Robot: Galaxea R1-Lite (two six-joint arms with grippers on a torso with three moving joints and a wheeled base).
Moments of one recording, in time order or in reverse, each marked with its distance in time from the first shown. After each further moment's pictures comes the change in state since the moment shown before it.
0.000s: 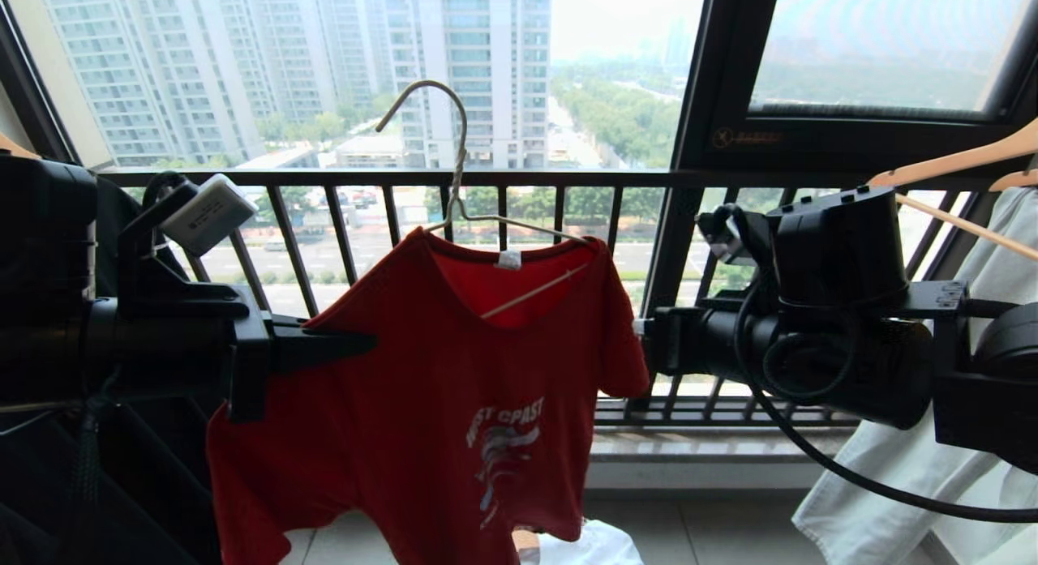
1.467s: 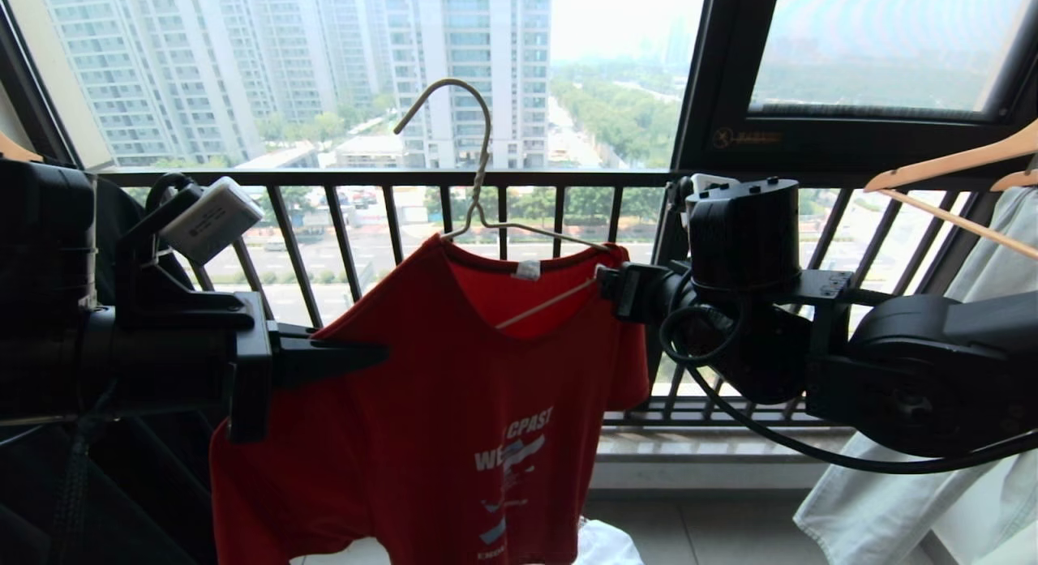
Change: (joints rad) left arm -0.056 -0.027 0.015 -0.002 0.000 -0.005; right arm 0.061 0.159 -0.130 -0.161 -0.415 0.024
